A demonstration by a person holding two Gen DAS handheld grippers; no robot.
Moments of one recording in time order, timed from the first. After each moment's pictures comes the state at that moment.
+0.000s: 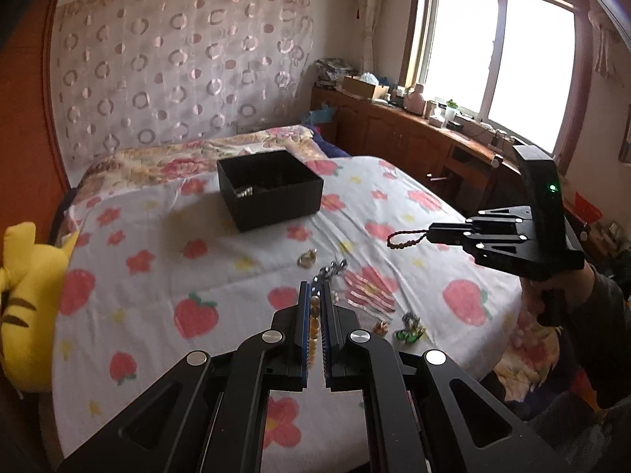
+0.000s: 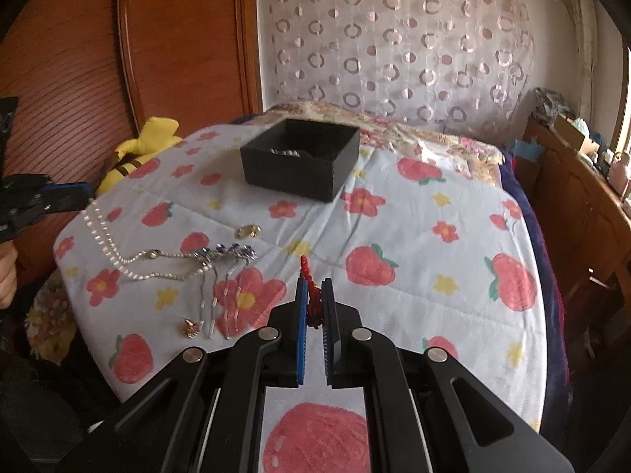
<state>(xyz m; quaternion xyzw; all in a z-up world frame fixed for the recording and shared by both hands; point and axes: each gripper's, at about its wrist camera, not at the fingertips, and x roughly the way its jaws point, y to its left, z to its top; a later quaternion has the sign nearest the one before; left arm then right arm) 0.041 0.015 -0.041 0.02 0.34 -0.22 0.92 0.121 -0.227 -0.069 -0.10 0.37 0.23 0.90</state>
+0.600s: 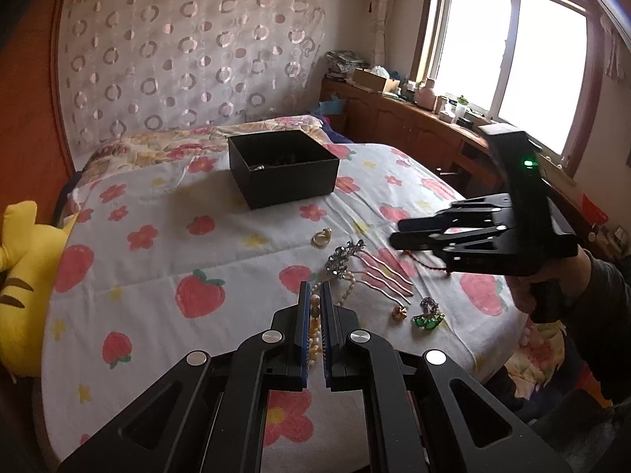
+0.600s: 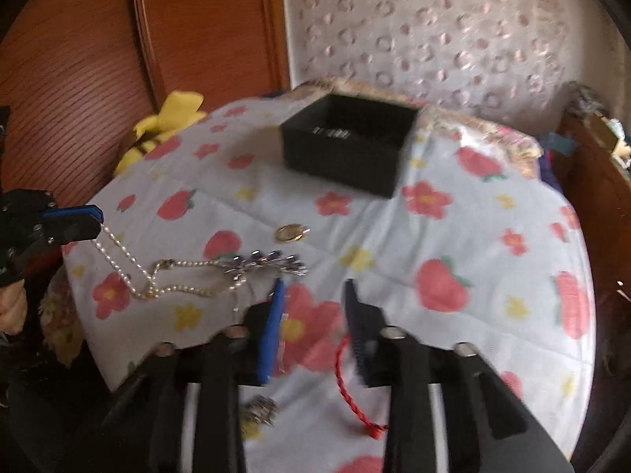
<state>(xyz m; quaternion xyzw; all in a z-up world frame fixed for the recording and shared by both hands) 0.046 0.022 -0.061 0.01 0.35 -0.20 0.91 0.151 -0.167 -0.086 -0.10 0.41 0.29 0.86</state>
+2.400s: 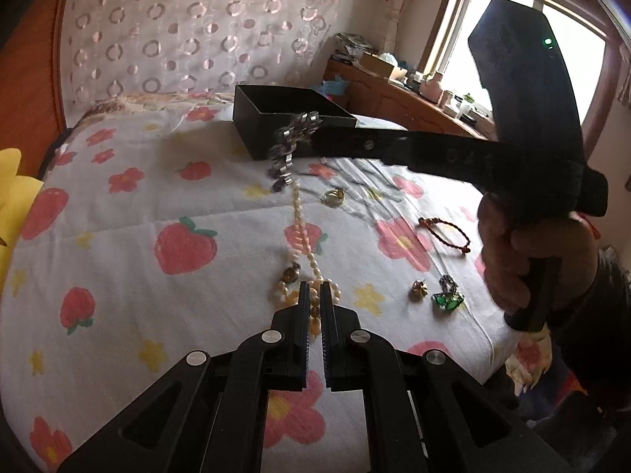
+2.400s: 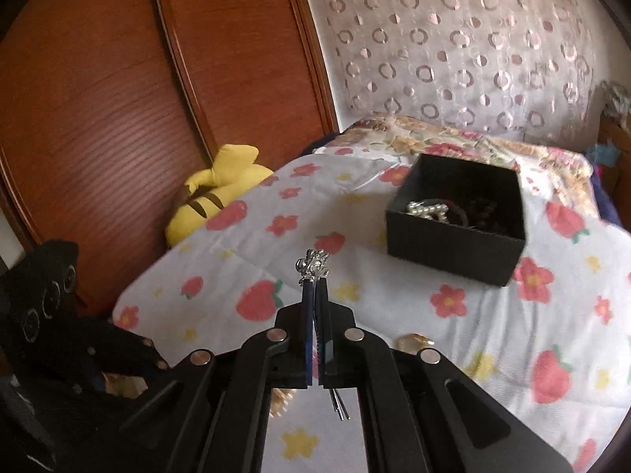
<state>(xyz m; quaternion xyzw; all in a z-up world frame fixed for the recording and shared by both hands) 0.063 0.035 -0.109 -0.04 0.40 -0.22 0.89 0.170 -0.097 -0.061 0.00 0.35 0.37 0.86</state>
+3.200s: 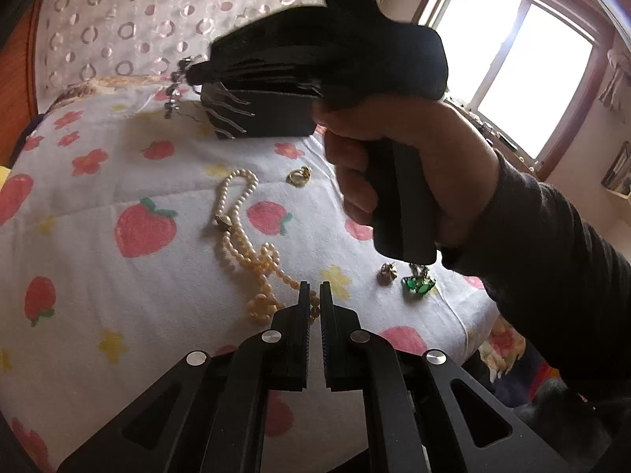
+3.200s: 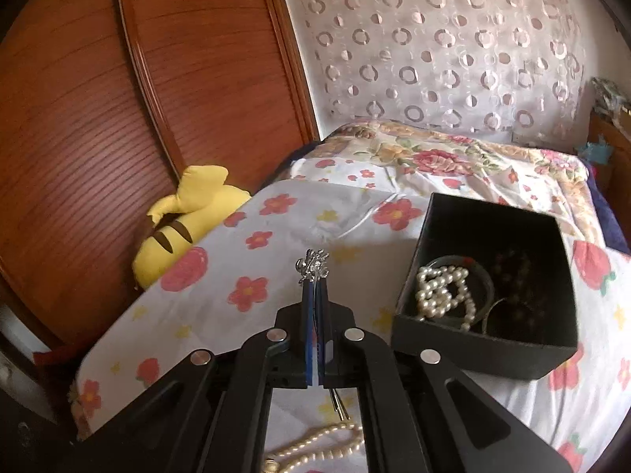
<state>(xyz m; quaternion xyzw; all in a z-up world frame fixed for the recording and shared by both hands) 0.062 0.030 -0.117 -0.06 0.41 -0.27 0.87 0.245 -0.043 -0.058 -0.02 0.34 0.33 0.88</state>
